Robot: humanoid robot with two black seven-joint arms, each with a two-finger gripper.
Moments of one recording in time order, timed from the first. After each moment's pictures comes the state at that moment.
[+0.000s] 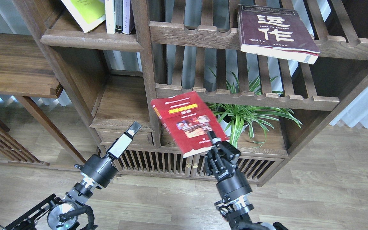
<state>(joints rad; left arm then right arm) -0.11 0.22 -0.81 -1.24 0.08 -0.49 -0.24 -0.16 0.02 0.89 1.35 0.48 0.58 0.03</state>
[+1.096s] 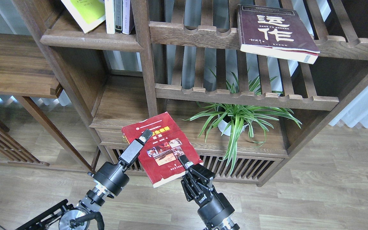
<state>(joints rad) -0.13 0.19 -0.69 -1.24 -0.04 -0.49 -0.24 -0.20 0.02 0.76 1.34 0.38 0.58 0.02</state>
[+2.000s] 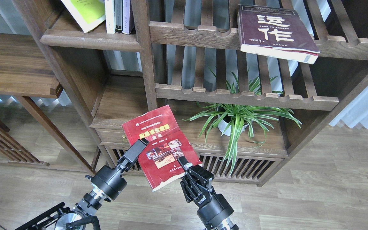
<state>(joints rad) -0.13 0.22 -0.67 -1.24 -0.04 -0.49 -0.24 -0.20 0.02 0.76 1.34 0.38 0.58 0.02</state>
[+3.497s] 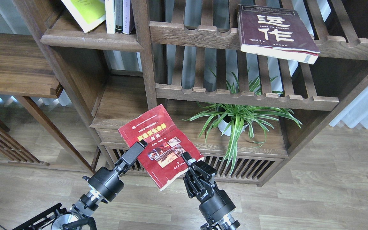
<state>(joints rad) -0.13 0.26 -0.69 -1.23 -0.04 -0.48 -0.25 -0.20 0.01 0.79 1.33 0.40 0.58 0.03</state>
